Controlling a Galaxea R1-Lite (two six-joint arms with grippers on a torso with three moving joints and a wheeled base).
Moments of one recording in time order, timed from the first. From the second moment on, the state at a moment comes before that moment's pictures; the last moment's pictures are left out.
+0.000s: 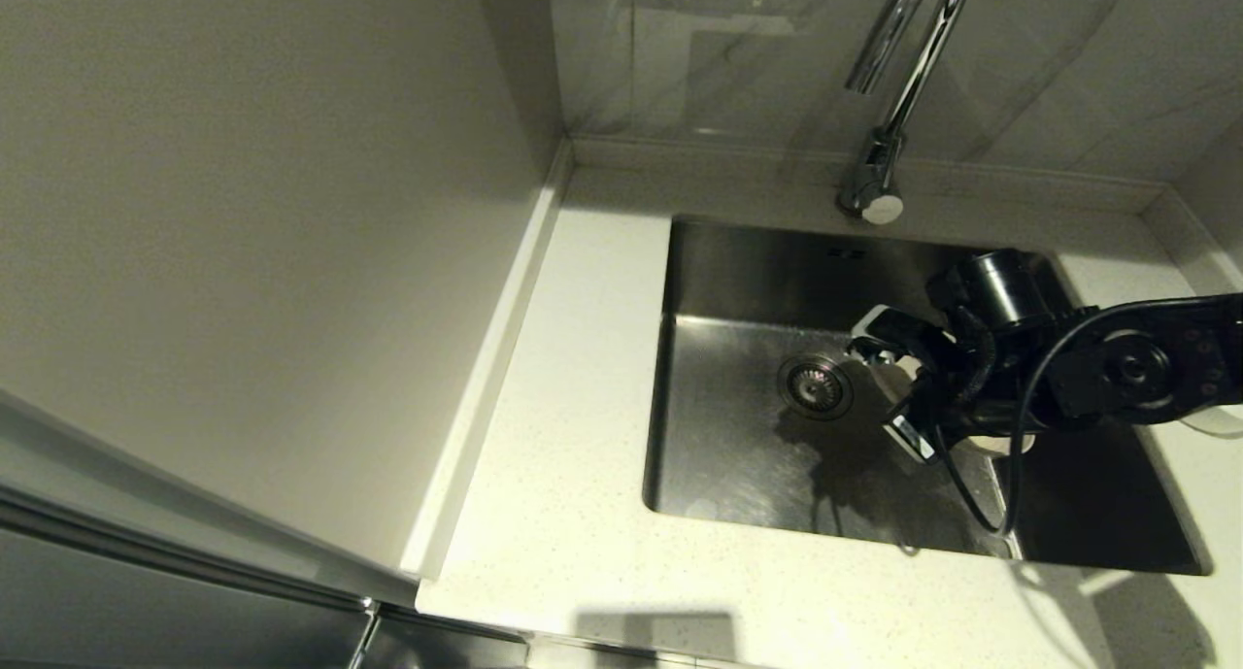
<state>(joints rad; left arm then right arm) 0.00 0.00 0.00 0.00 0.02 -0.02 0.26 1.87 -1.20 0.12 -0.26 -0.47</state>
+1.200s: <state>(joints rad) 0.00 0.00 0.00 0.00 0.02 -0.02 0.14 2.32 -1.56 0.08 -0.39 -0.37</state>
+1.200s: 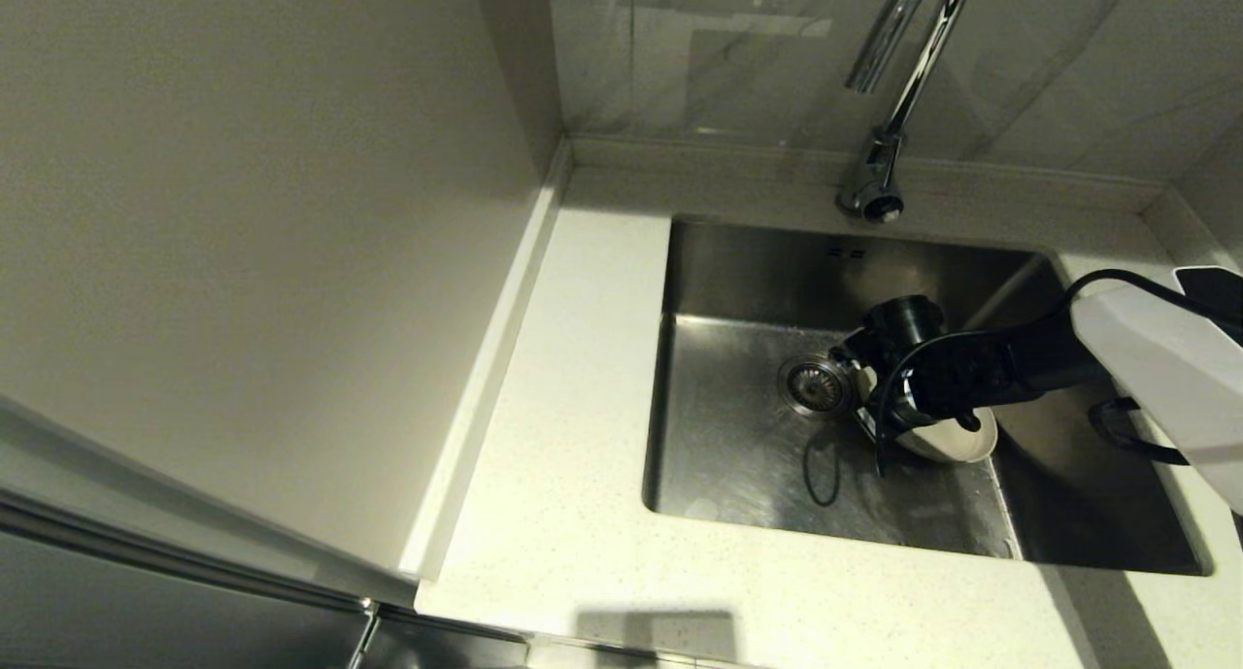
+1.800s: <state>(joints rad) 0.00 0.00 0.00 0.00 0.02 -0.02 0.14 2.02 -1.40 0.07 -0.38 -0.36</state>
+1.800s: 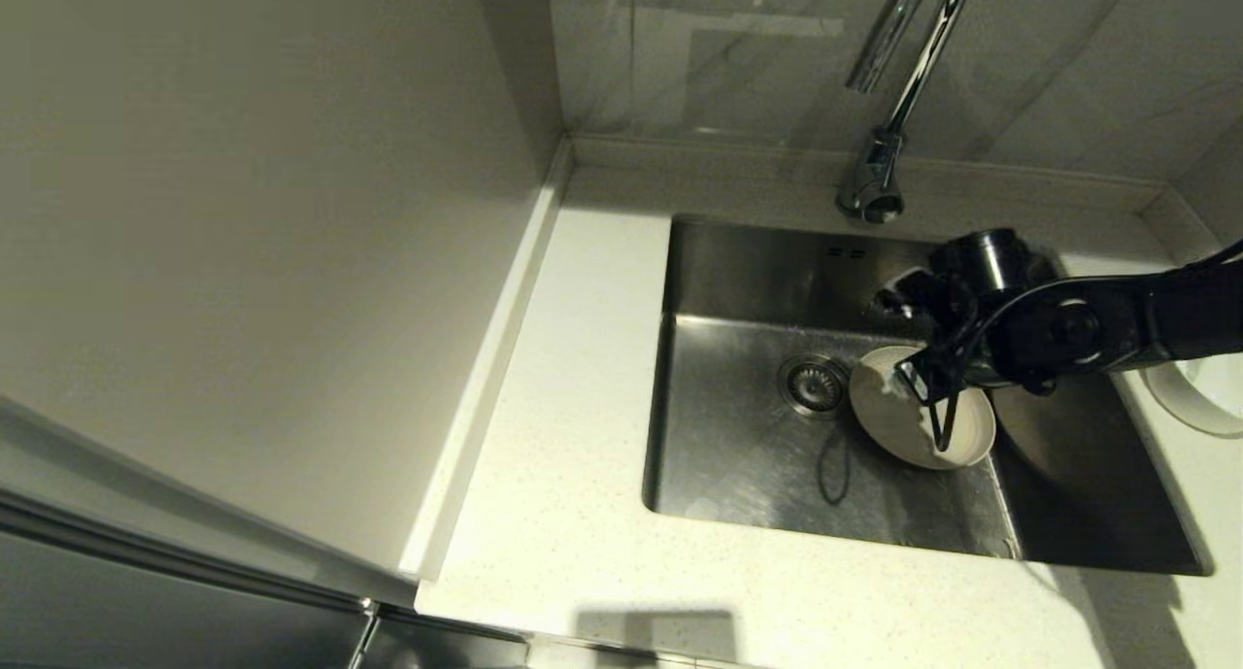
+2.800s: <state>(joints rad) 0.00 0.00 0.00 0.00 0.02 -0.02 -0.30 1.58 -1.70 0.76 -0.17 0.04</state>
